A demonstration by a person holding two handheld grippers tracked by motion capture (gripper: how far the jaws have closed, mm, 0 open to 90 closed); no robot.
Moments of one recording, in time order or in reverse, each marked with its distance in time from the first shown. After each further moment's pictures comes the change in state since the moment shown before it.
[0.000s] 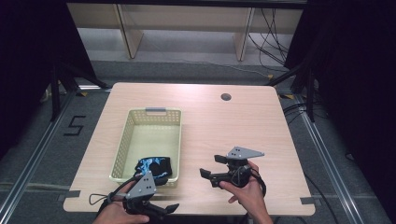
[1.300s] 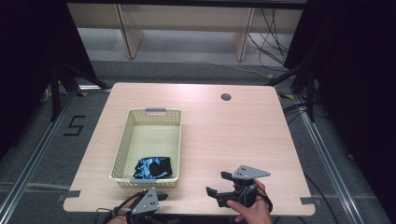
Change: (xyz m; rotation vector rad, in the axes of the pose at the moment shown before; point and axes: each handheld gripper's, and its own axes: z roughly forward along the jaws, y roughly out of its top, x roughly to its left) left arm -0.013 -0.047 0.019 0.066 -0.030 -0.027; right arm 0.010 -0.049 -0.016 0.032 -0.007 0.014
